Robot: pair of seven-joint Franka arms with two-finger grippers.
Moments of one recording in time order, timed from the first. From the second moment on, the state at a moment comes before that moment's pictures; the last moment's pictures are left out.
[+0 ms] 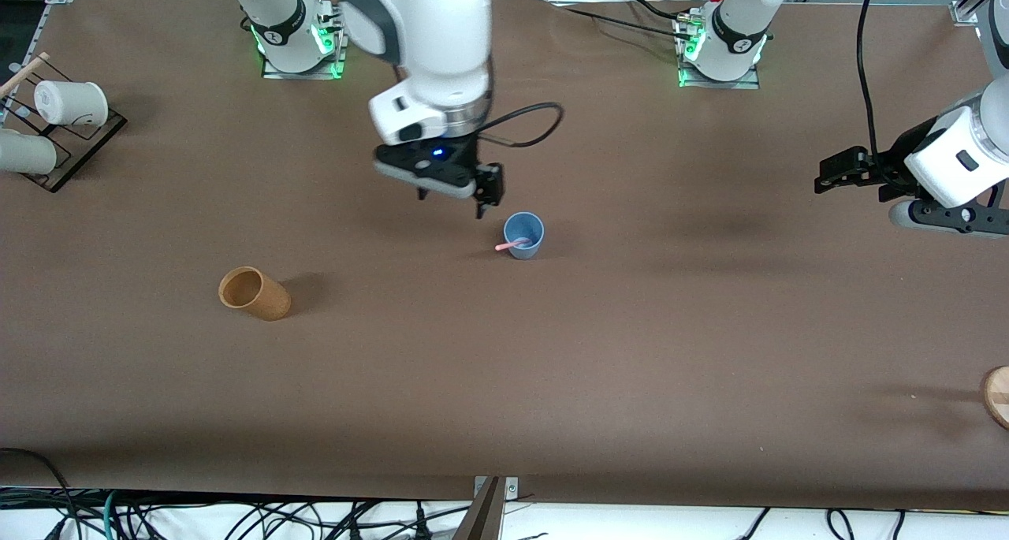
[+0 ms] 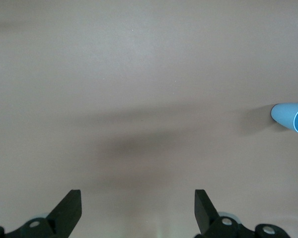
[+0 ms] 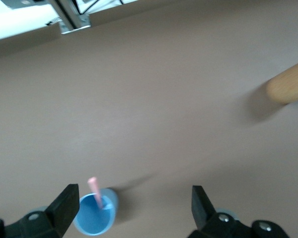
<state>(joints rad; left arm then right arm) -0.08 0.15 0.05 -1.47 -0.09 1.48 0.05 0.64 0.37 0.05 -1.38 -0.25 1.88 1.05</state>
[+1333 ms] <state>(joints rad) -0.08 0.15 0.05 -1.47 -0.09 1.48 0.05 0.02 0.02 0.02 -1.71 0.04 1.73 0.06</state>
